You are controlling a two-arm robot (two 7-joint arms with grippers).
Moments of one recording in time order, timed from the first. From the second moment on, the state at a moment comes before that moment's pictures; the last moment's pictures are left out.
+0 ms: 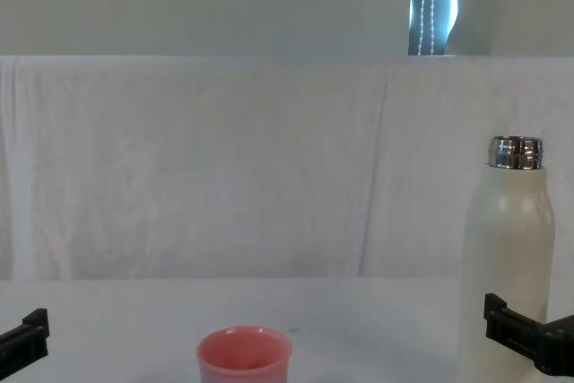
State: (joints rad) left arm 0.27 0.24 0.04 -1.85 -0.25 -0.02 -0.02; right arm -0.08 0.08 -0.17 -1.66 0.08 -0.08 0.05
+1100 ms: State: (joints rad) left arm 0.27 0.24 0.04 -1.85 -0.25 -0.02 -0.02; right arm 0.02 0.03 -0.14 -1.55 0.05 -0.09 0.09
